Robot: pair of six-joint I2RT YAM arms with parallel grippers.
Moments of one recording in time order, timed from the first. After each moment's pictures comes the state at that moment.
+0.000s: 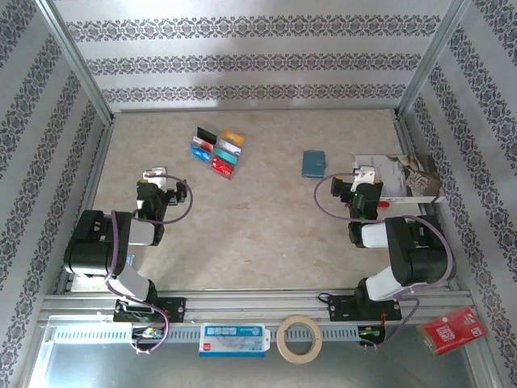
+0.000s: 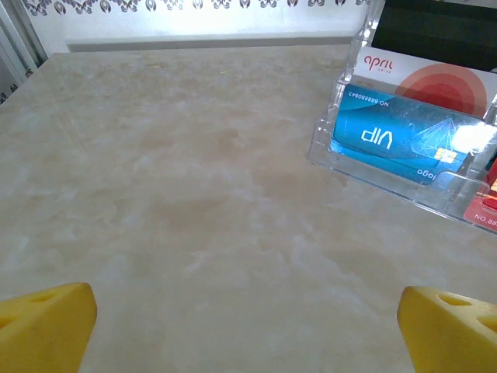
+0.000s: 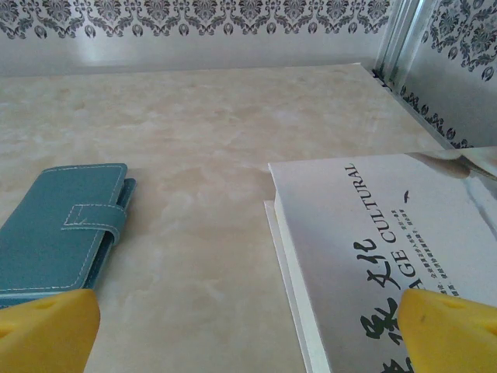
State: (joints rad) left arm 0.00 1.59 0.37 0.88 -0.09 -0.01; right arm 0.04 1.52 0.32 0.89 0.19 0.05
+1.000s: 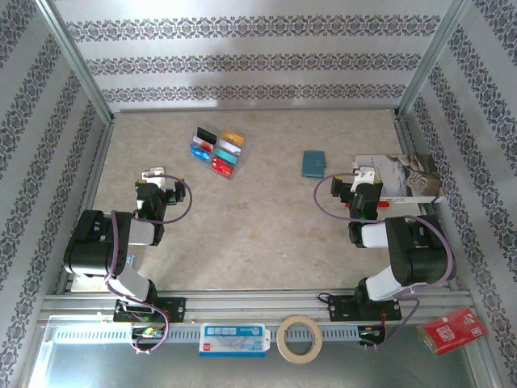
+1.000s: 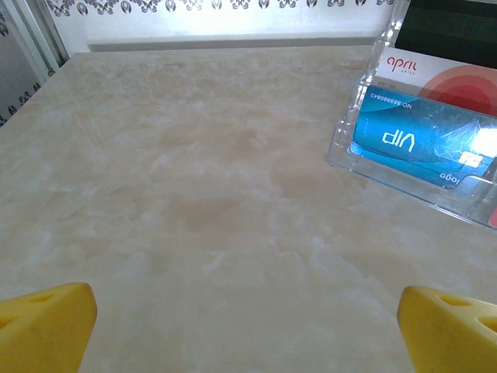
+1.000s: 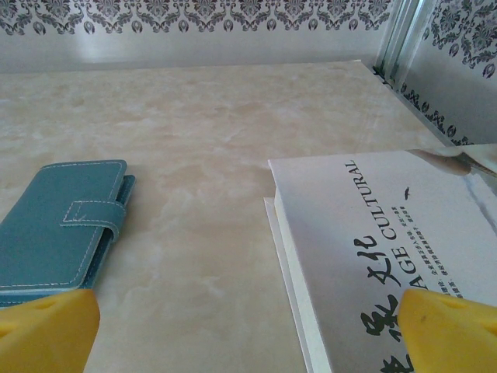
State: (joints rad) left arm 0.00 1.59 0.37 0.88 -0.13 -0.01; right arm 0.04 1.52 0.32 0.88 0.19 0.05
